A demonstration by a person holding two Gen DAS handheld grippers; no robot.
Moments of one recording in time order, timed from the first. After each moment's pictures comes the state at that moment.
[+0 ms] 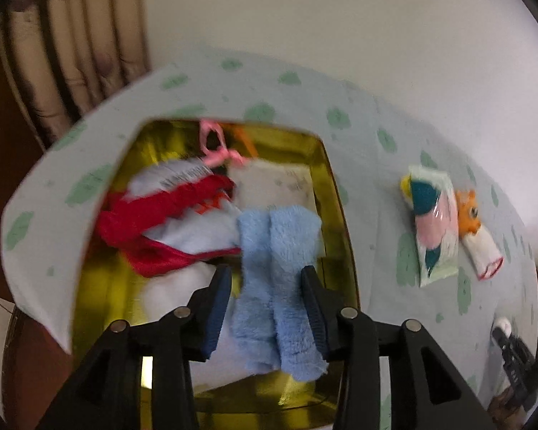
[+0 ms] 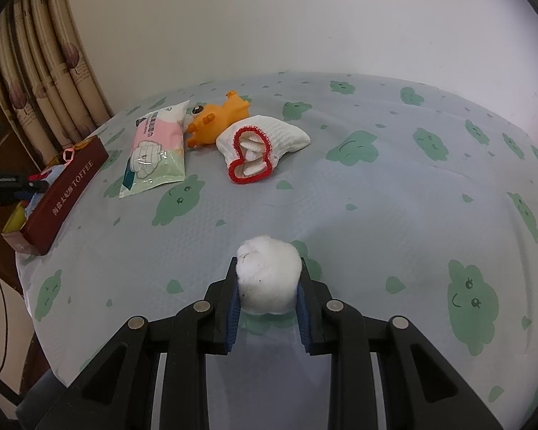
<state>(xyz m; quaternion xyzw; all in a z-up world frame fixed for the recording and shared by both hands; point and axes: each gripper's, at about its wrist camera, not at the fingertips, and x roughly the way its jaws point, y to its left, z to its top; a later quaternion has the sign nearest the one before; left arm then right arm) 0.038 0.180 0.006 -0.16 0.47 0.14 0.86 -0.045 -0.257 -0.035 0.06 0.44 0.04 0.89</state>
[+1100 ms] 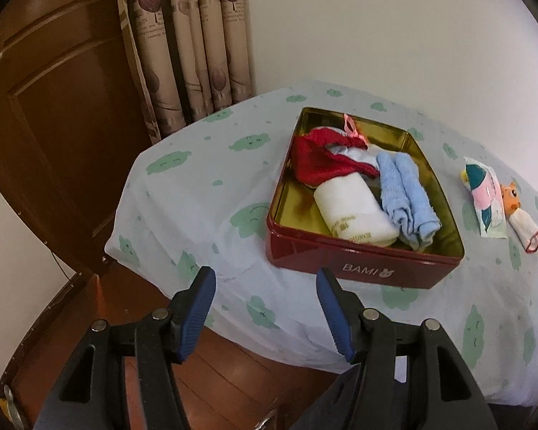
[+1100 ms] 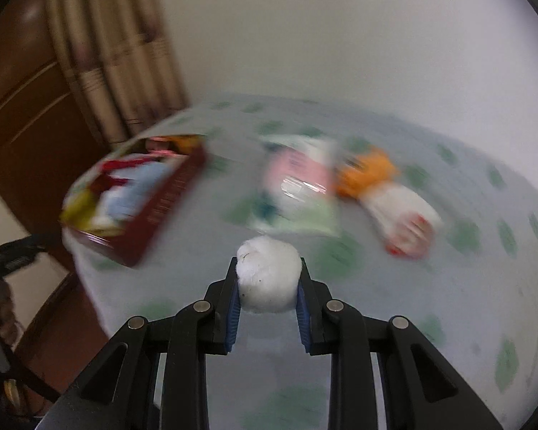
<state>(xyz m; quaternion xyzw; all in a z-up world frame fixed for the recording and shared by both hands) -0.126 0.185 0.008 -0.12 0.41 0.29 0.85 -0.025 -0.099 0.041 -0.02 0.42 0.19 0.89</state>
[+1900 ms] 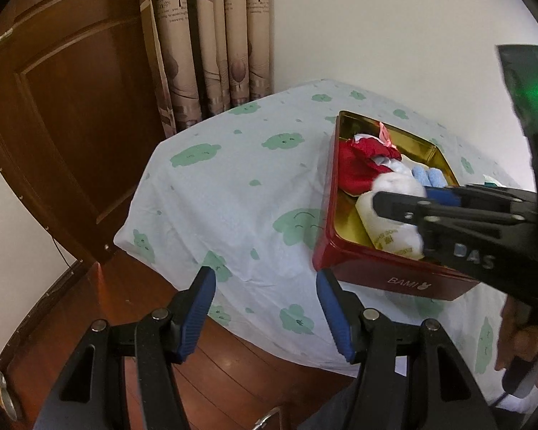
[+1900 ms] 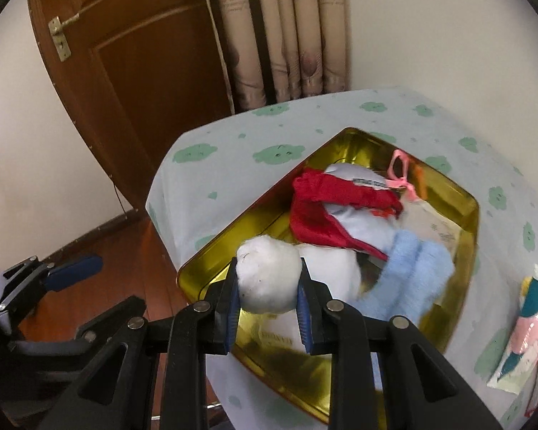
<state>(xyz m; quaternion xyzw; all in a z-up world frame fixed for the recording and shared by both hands) -0.141 0.227 0.008 -0.16 0.41 0.30 0.84 0.031 0.154 0.003 -0.13 0.46 0.37 0.80</state>
